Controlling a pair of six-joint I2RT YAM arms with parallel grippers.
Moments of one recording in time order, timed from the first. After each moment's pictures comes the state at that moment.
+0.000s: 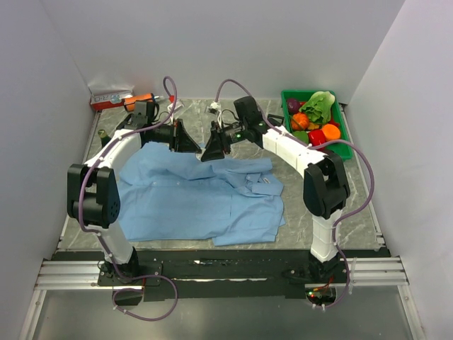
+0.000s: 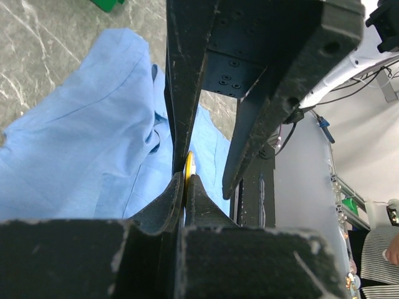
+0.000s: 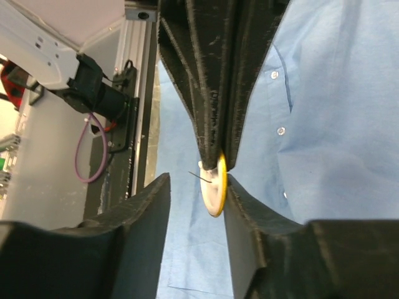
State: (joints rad) left arm -0.15 1.77 1.39 -0.43 1.34 0.08; right arm 0.53 1.96 1.66 -0.35 -1.11 -0.08
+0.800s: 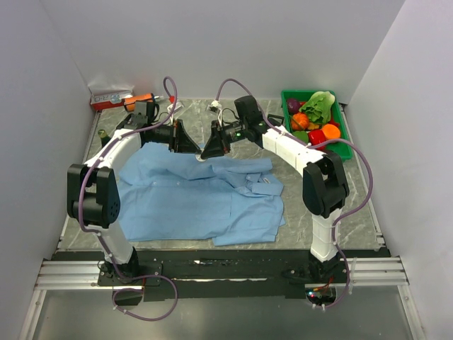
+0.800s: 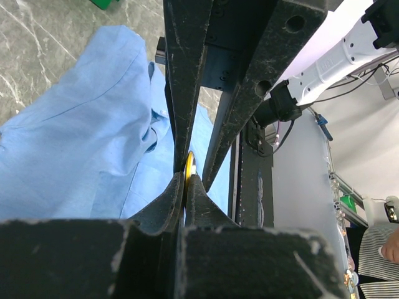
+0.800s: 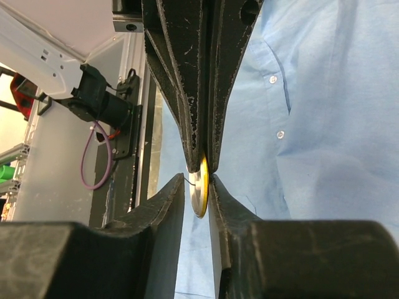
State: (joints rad) left arm -0.15 1.77 1.40 -0.47 1.35 0.12; right arm 0.53 1.97 1.66 -0.30 -1.12 -0.02
